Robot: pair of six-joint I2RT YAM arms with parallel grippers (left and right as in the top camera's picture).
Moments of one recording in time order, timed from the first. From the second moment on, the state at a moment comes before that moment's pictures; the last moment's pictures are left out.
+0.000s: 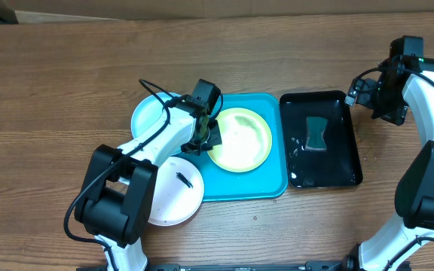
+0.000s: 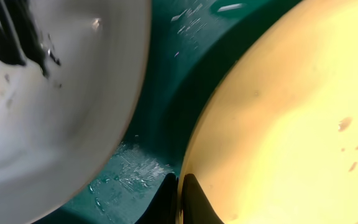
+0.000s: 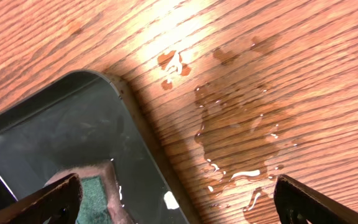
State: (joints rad) left arm -0.43 1.92 1.28 -0.77 0.06 -0.61; right arm -0.20 1.93 1.54 -0.99 -0.06 0.23
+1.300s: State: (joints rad) left arm -0.79 1.92 1.62 -0.74 -0.33 -0.51; right arm -0.21 1.93 1.54 -0.99 -0.06 0.23
